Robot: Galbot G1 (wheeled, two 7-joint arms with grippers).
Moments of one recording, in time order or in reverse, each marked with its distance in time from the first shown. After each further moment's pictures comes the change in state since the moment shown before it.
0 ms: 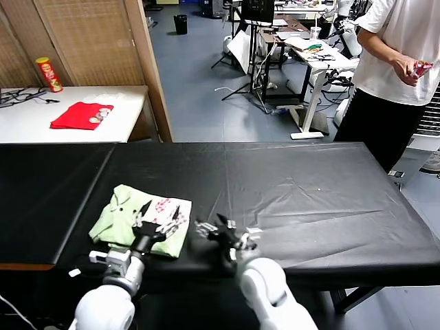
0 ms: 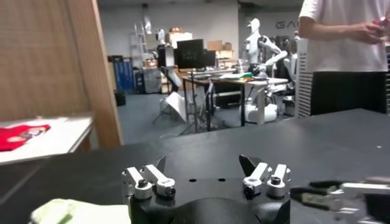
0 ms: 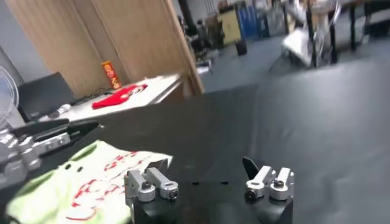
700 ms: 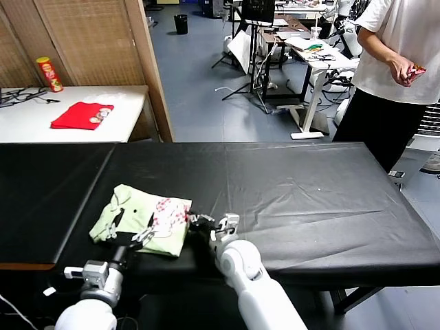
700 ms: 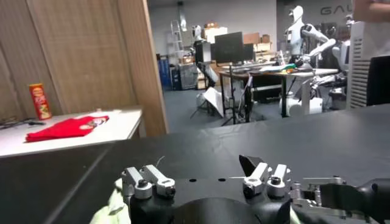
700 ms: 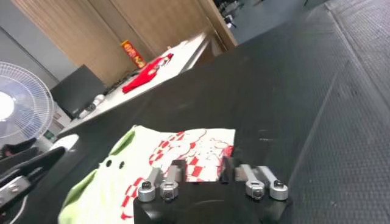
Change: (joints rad) left arm 0.108 -0.013 -0.113 -0.014 0.006 -0.047 -0.035; right arm 0.148 0.073 -0.033 -0.207 0.044 0.001 -0.016
